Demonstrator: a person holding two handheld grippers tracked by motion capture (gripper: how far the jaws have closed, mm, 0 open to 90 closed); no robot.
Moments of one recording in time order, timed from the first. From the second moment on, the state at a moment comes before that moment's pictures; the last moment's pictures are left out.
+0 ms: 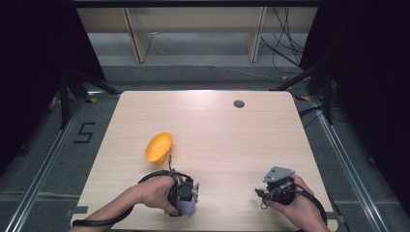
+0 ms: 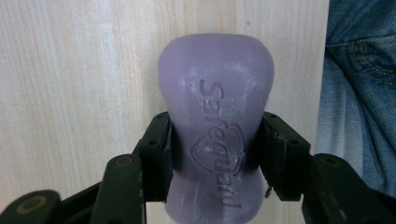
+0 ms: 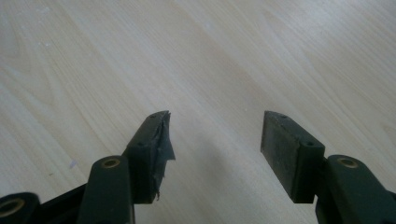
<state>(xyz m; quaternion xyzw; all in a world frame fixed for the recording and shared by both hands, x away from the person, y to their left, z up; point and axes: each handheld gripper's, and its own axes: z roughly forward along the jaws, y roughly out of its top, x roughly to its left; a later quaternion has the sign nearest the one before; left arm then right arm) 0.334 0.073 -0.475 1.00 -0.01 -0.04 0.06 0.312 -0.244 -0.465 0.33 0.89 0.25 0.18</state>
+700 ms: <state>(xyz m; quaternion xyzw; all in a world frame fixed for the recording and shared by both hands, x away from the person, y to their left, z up) 0.332 0.087 -0.455 0.97 0.18 -0.04 0.13 0.312 -0.244 -0.464 0.33 0.89 0.25 0.18</state>
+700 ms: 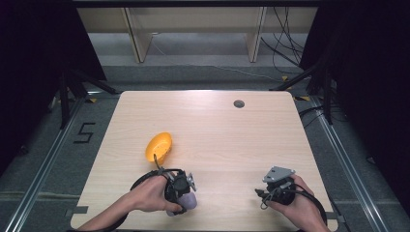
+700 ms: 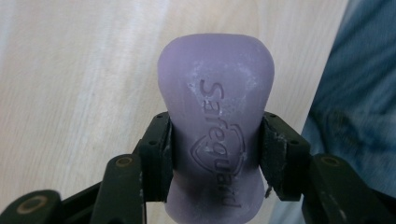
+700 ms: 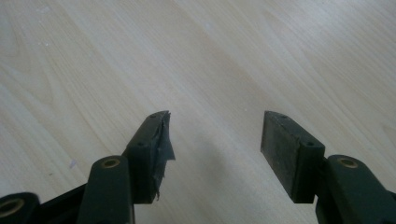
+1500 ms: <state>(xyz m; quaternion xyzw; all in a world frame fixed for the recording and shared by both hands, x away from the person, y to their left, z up) 0.341 0.119 -0.440 0.88 0.43 -0.02 0.20 0.311 -0.244 -0.464 0.33 0.89 0.26 0.18</state>
